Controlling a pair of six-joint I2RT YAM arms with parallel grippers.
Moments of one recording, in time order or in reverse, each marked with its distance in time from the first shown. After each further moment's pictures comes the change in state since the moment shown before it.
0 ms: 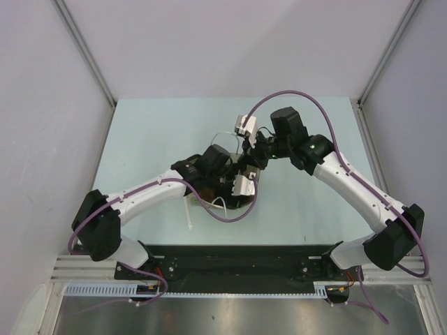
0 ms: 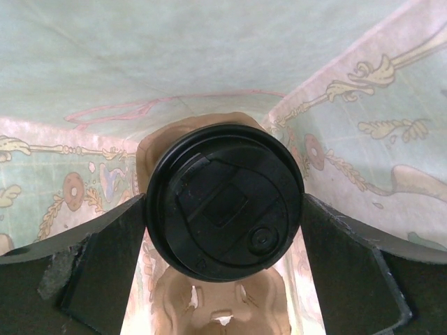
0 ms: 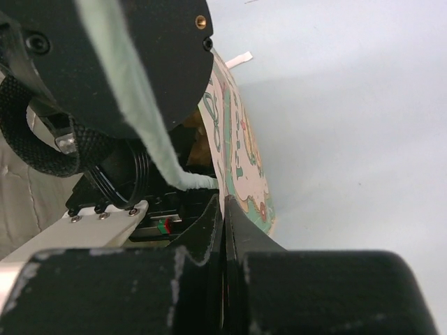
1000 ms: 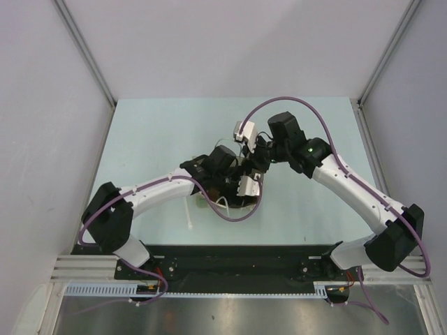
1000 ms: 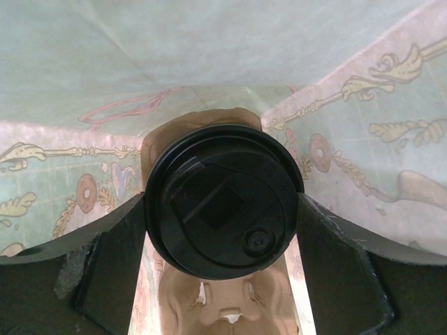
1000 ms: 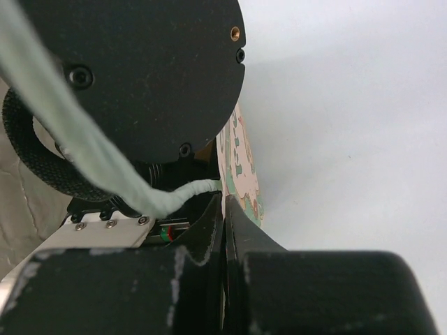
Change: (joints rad) left arm -0.011 0.095 0.004 0.077 0.023 0.012; right arm 0.038 -0.013 -0.036 -0.027 0.108 -0.019
